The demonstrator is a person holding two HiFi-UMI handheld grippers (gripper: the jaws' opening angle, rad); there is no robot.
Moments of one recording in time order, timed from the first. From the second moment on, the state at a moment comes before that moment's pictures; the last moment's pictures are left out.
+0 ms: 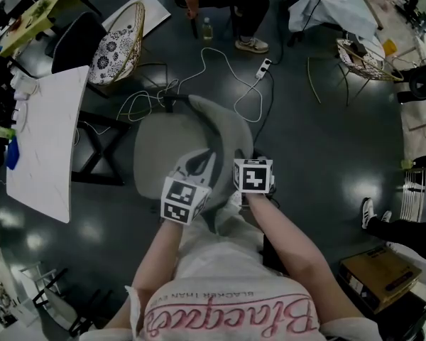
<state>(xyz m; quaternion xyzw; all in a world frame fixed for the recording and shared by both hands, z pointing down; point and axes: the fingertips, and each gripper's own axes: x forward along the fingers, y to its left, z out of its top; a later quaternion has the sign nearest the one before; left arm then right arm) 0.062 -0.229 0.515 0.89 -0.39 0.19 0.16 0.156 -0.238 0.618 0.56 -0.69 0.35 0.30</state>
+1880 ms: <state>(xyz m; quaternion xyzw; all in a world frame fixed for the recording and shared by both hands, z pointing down) 0.055 -0.099 0.307 0.91 -0.41 0.03 -0.03 0.081 -0.098 0.308 0.47 -0.88 -0.03 0.07</state>
